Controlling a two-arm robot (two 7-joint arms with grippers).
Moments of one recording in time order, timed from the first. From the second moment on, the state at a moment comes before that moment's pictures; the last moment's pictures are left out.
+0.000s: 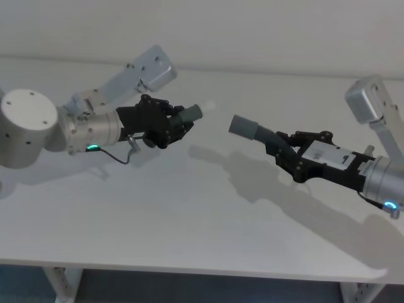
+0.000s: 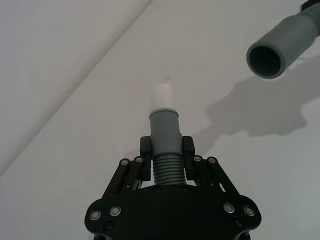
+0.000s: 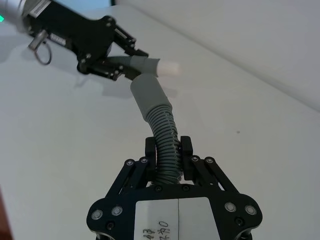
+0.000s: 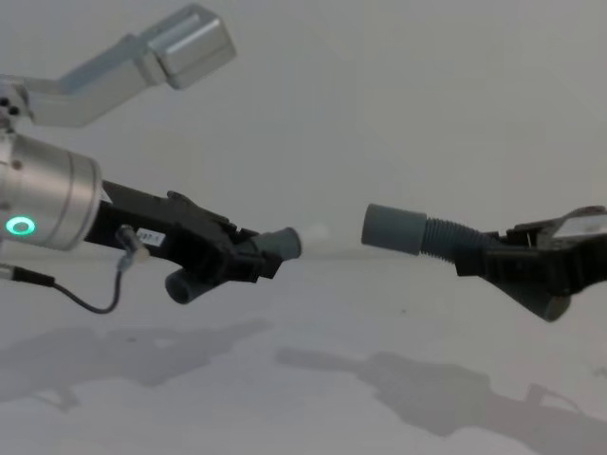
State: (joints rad) left arm -0.54 0.53 0.57 -1.57 -0.20 0.37 -0.60; right arm 0.22 0.54 -0.31 -1.75 0.35 0.36 0.64
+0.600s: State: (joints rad) left arm -0.57 0.64 0.58 -1.61 -0.28 0.27 -0.82; right arm 0.27 0.64 -0.32 -1.69 0.40 0.29 0.82
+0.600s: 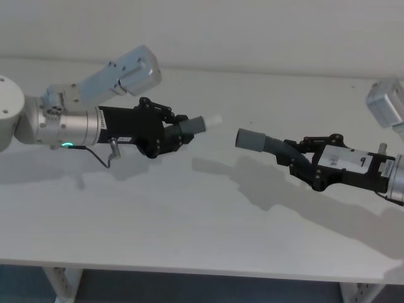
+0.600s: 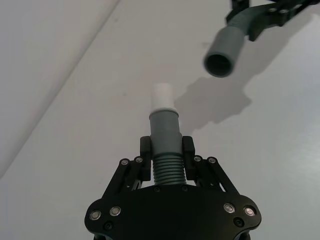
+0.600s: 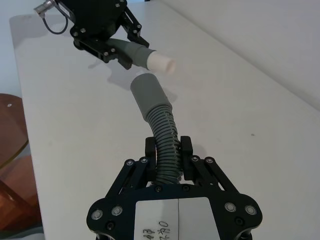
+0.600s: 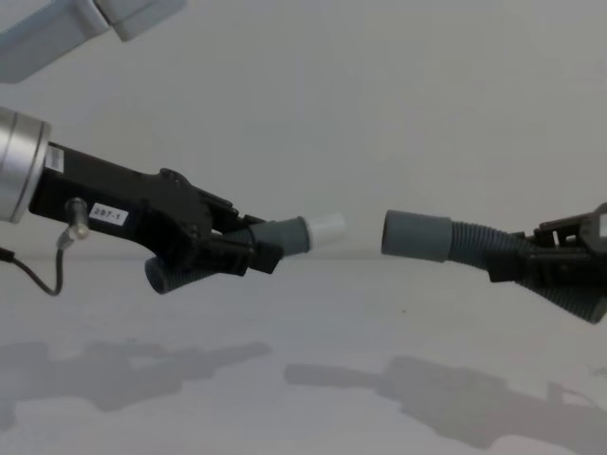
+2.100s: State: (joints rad) left arm -0.64 0.63 0.65 -1.59 -0.35 0.22 -0.95; right arm 0.31 0.69 -0.35 -1.64 0.45 0.28 0.87
